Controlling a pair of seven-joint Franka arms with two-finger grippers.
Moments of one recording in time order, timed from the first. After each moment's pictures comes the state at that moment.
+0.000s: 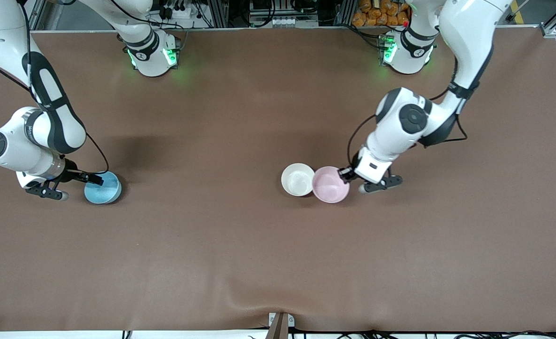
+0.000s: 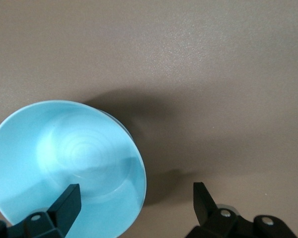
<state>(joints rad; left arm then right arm) -0.04 0.40 -0.50 -2.04 0.00 2.61 -0.80 -0.26 0.42 -0.02 -2.14 0.06 2.49 -0.09</state>
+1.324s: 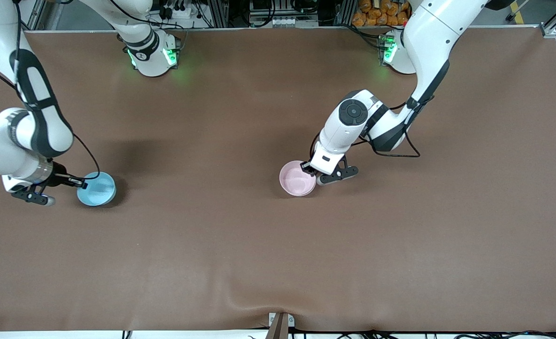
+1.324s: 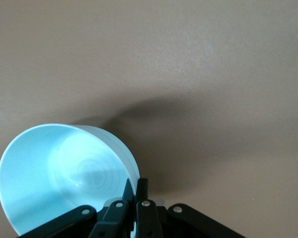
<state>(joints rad) -0.19 0.55 -0.48 -1.95 0.25 2.62 -1.14 -0.27 0.39 -0.02 -2.03 0.10 2.34 -0.09</state>
